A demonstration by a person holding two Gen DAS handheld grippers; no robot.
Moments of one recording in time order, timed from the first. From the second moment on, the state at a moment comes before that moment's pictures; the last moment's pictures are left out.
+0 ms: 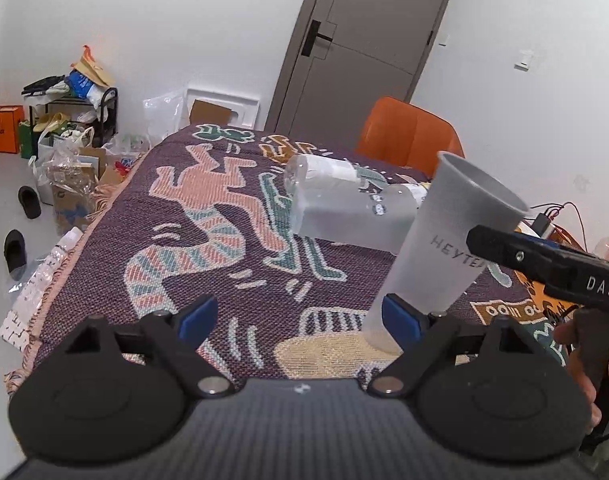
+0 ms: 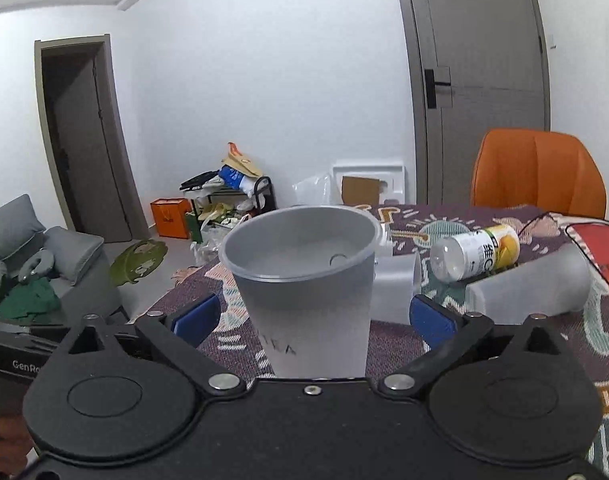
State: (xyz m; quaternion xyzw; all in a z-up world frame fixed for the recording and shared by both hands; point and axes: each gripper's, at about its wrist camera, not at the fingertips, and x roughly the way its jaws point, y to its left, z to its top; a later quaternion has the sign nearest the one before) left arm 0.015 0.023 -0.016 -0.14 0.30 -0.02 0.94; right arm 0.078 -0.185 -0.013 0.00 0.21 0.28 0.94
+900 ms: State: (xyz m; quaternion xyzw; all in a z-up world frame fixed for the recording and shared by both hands) left arm -0.009 -0.032 0.008 -0.09 0.28 -0.04 0.96; right arm 0.049 -0.254 -0.013 0.03 0.27 0.29 0.92
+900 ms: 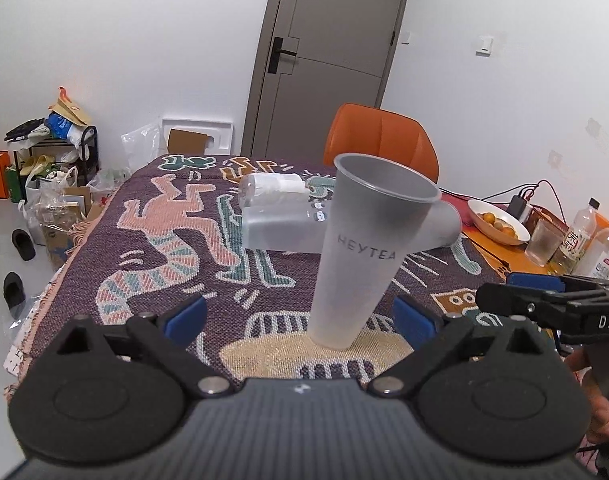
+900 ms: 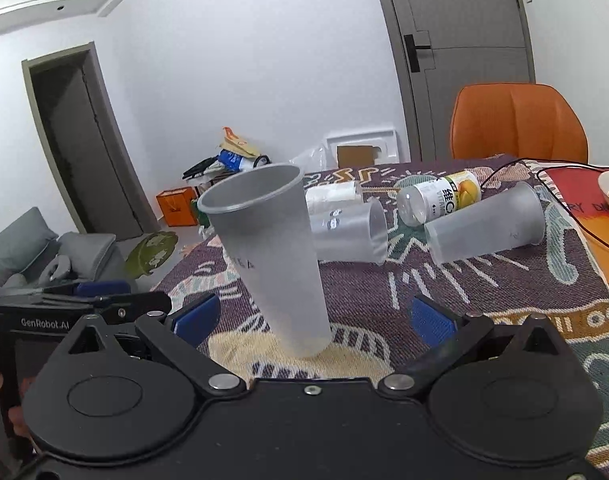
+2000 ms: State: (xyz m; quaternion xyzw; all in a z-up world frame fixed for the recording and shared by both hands) left arm -0.021 -0.034 0.004 -0.07 0.29 -0.04 0.95; right arm 0.039 -0.264 -0.018 0.02 0.28 0.30 0.91
